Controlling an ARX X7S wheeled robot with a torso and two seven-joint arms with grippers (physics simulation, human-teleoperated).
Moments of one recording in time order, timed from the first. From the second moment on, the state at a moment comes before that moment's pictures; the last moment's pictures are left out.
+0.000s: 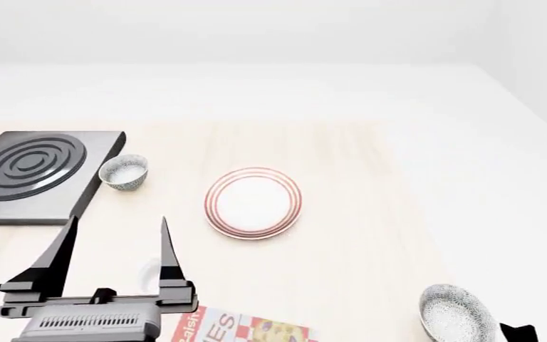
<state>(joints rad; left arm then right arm) 0.18 -0.26 0.15 0.68 0.00 -0.11 -0.30 -0.10 1.06 0.48 -0.48 1.05 1.34 0.00</state>
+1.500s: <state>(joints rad) 0.17 -0.29 0.19 0.67 0.00 -0.11 -0.34 0.12 0.95 0.00 -0.18 0.85 1.07 -0.11</state>
